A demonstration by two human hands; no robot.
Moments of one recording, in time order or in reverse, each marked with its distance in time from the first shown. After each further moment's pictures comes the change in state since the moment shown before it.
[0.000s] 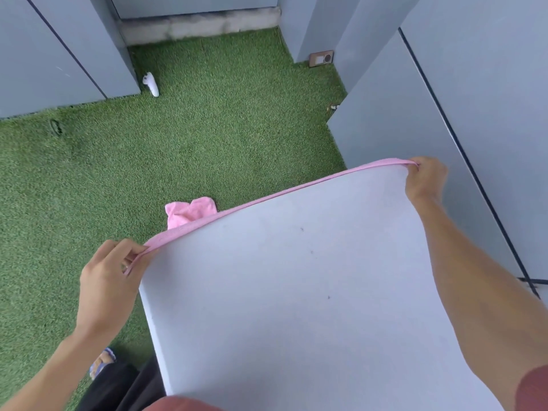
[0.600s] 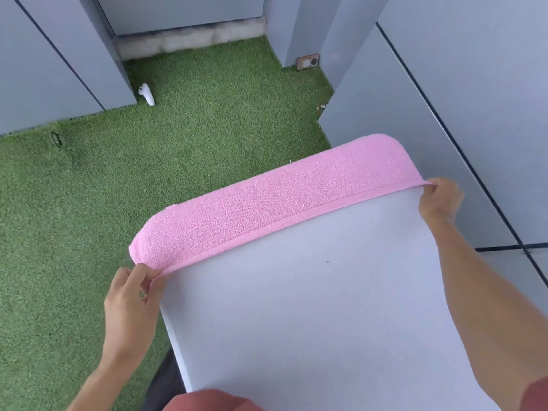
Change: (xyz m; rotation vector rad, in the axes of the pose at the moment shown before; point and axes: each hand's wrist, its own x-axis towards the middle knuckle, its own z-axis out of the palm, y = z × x) left_hand -0.092 -0.005 0.016 -0.038 0.008 -0.055; right_hand -0.099 0.069 -0.026 0.048 0.073 0.208
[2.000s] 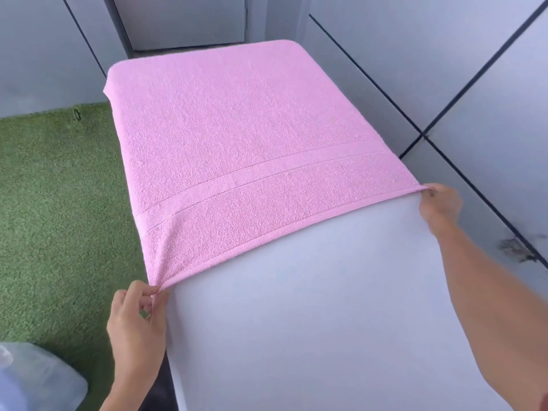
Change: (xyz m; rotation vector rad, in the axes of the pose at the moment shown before) left_hand -0.558 0.018 0.110 -0.112 0.297 -0.024; right_hand -0.263 0.437 -0.137 0.311 0.026 0.083
